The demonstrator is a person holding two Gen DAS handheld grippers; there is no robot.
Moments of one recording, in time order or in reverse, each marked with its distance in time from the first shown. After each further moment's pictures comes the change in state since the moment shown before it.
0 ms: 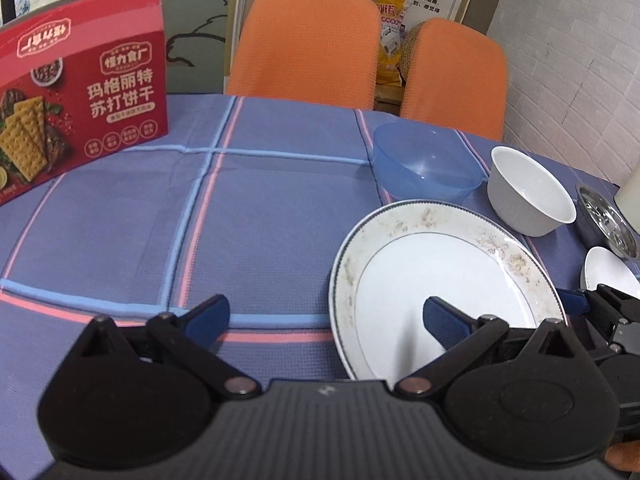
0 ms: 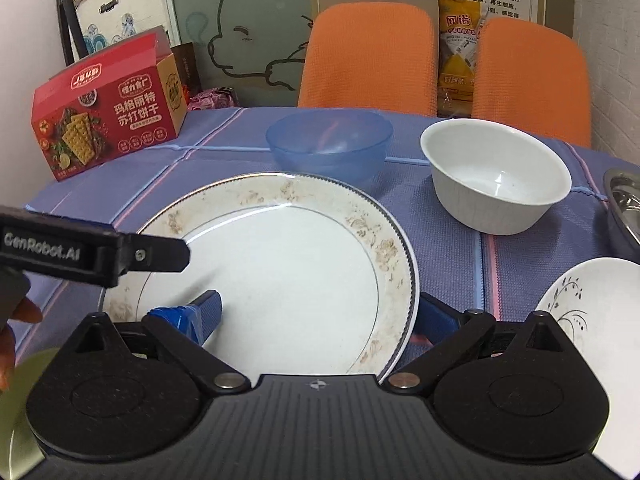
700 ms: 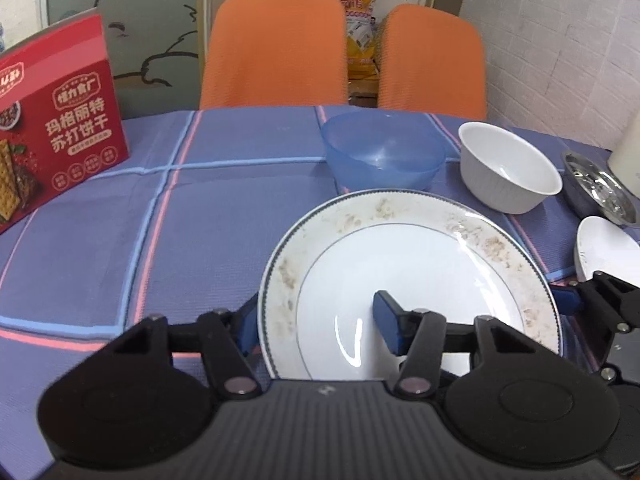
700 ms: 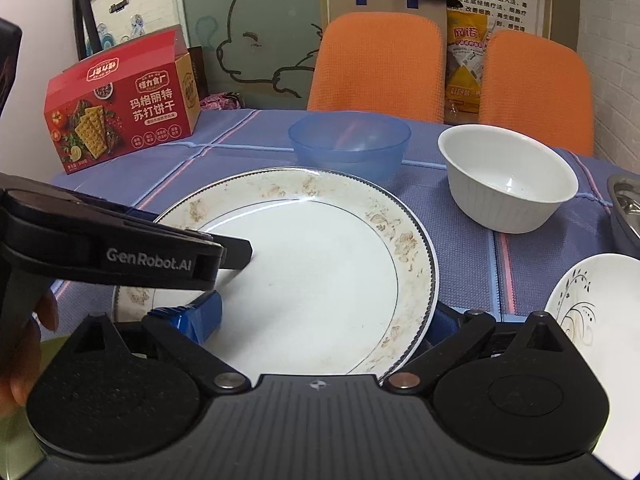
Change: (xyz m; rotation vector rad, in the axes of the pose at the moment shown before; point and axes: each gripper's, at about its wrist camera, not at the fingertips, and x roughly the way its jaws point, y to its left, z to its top) left arm 0.012 -0.036 0.000 0.114 -0.003 0.039; right arm -0.001 0.012 -0.003 0.008 -0.023 -0.004
